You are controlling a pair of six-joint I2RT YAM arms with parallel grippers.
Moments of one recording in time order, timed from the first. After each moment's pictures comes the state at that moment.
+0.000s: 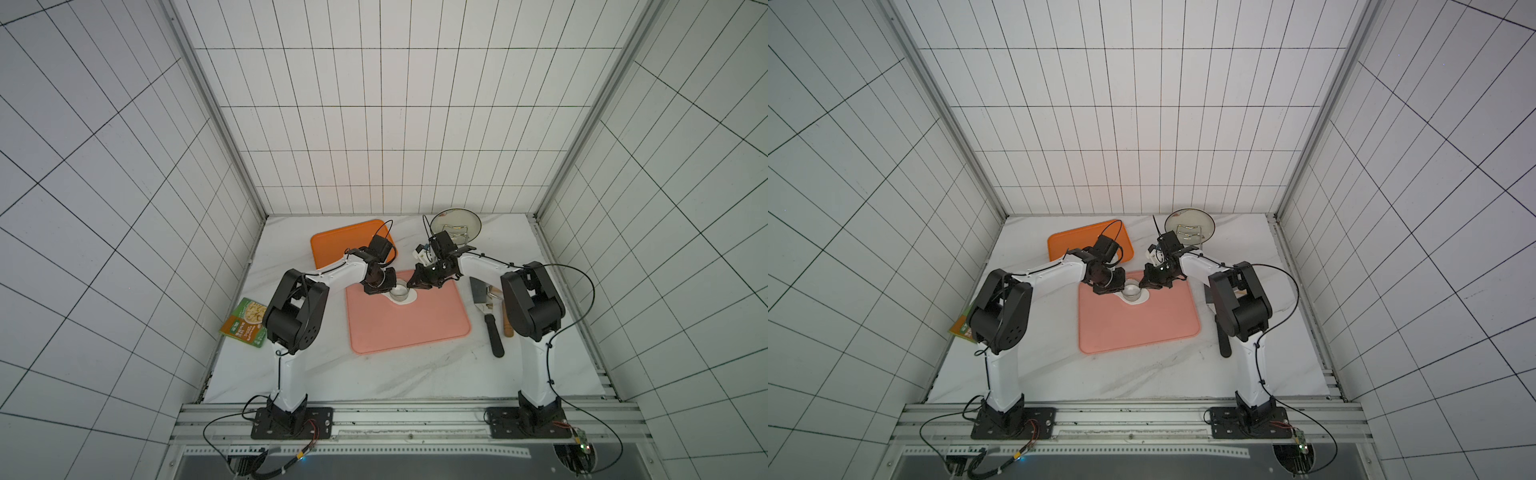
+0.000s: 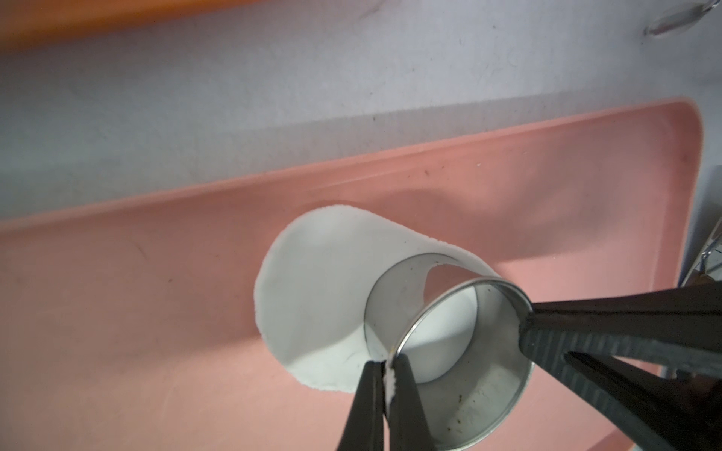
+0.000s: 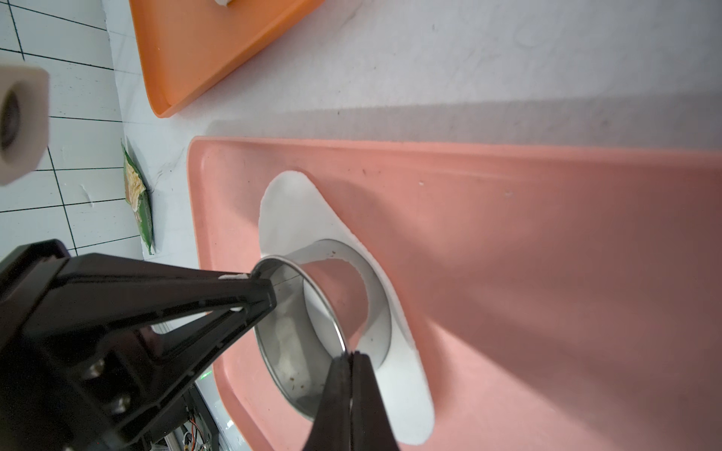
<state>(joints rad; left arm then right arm) -0.51 1.99 1.40 -0.61 0.20 -0.59 0.55 2.10 1.45 -0.49 -0.59 0.40</state>
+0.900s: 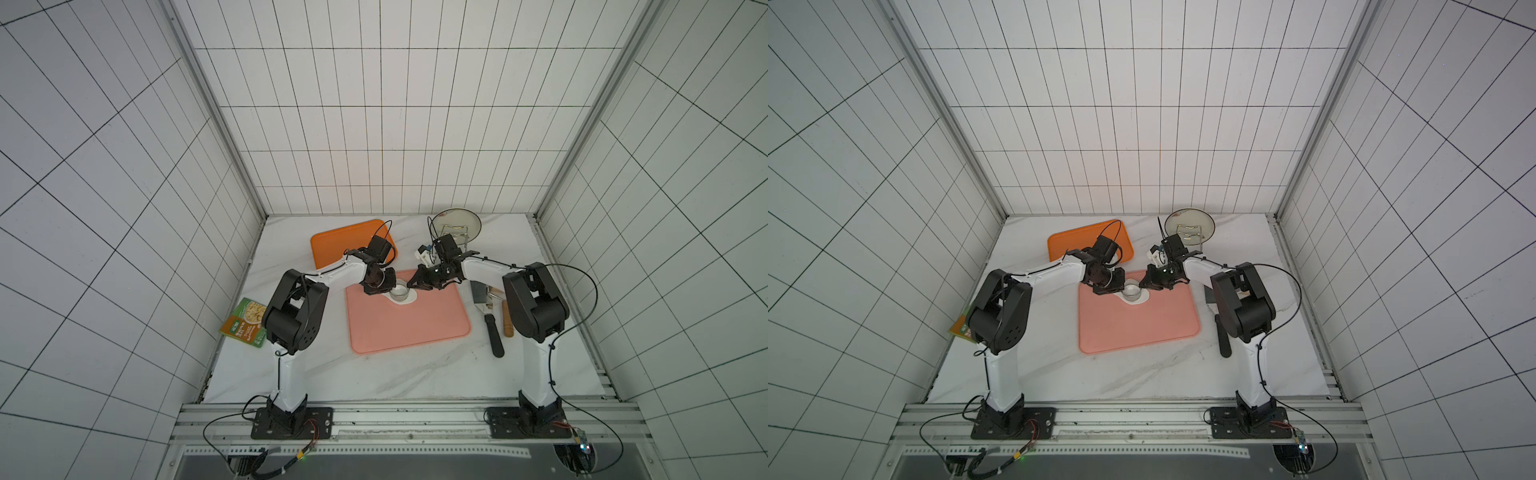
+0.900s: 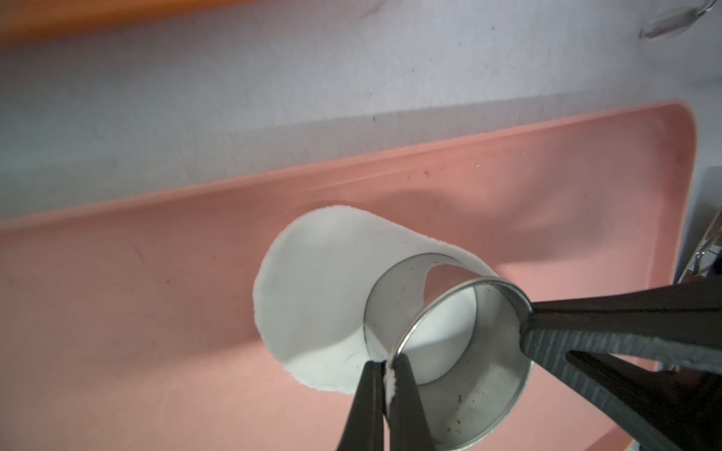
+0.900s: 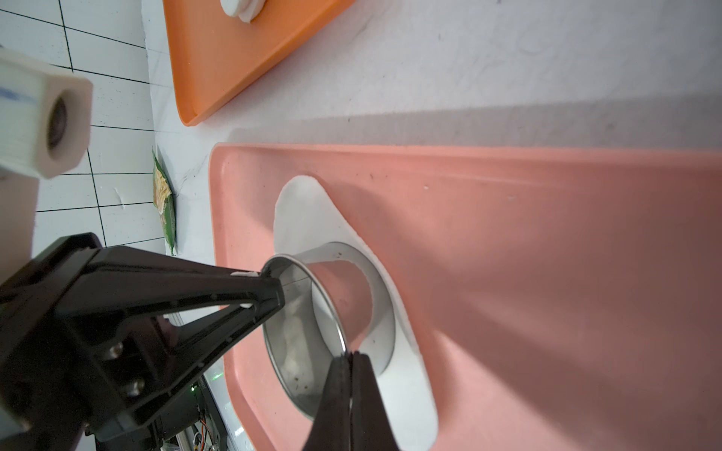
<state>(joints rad) -0.51 1.99 1.39 -0.59 0.20 -0.60 0.53 2.08 1.36 -0.37 -0.65 0.43</state>
